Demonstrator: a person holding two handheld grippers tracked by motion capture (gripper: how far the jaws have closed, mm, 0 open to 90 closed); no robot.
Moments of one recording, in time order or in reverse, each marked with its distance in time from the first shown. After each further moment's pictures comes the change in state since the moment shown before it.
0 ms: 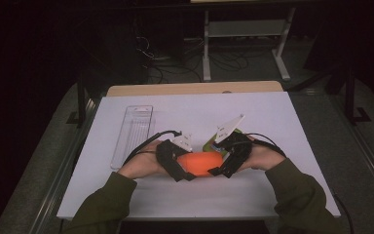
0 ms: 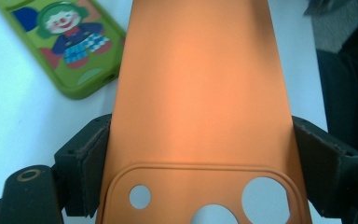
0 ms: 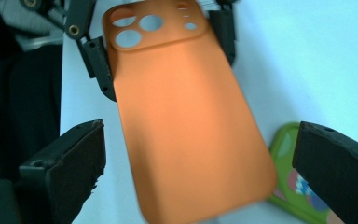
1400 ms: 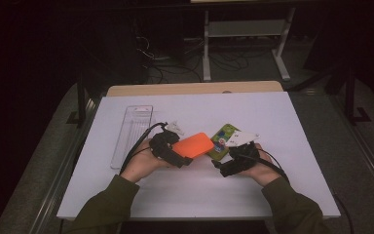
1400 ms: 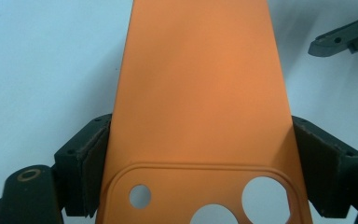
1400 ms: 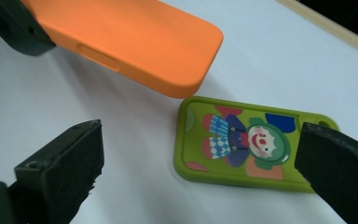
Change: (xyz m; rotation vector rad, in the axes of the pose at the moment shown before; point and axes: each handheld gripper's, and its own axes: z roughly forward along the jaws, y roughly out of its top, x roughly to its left) left arm 0.018 -0.009 -0.013 -0.007 0.232 -0.324; right arm 0.013 -0.043 0.020 -0.174 -0.438 0.201
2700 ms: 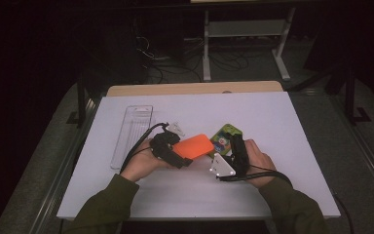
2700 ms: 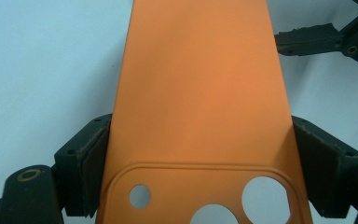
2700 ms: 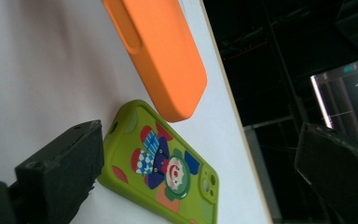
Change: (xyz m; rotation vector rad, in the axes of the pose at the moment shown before) left arm 0.000 0.000 0.002 0.023 -0.008 0.030; right arm 0.039 -0.005 0.011 -0.048 -0.389 -0.759
